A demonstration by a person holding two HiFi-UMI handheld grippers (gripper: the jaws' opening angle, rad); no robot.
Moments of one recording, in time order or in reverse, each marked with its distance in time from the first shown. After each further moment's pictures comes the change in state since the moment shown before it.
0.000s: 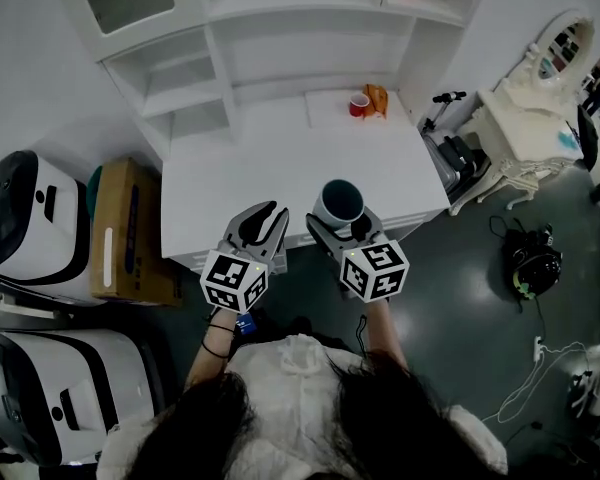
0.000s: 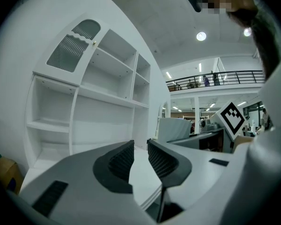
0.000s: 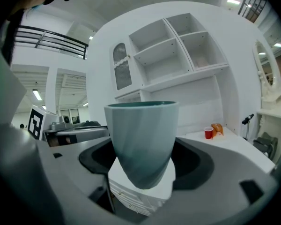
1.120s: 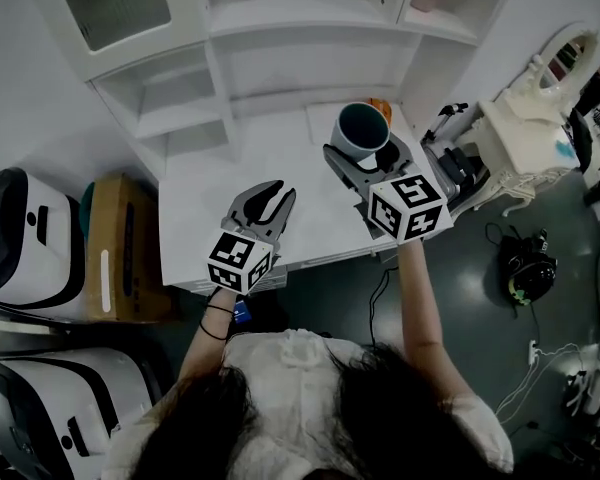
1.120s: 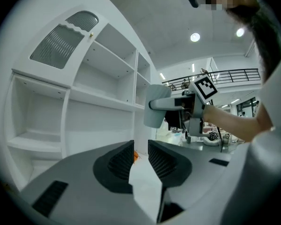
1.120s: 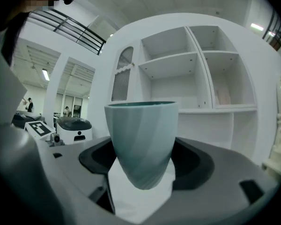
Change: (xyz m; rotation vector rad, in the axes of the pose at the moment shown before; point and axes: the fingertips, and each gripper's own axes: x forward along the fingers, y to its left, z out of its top) left arm 0.076 0.072 0.042 0.061 -0.022 -0.073; right arm 0.100 -0.052 0.170 -0.272 -0.109 0.015
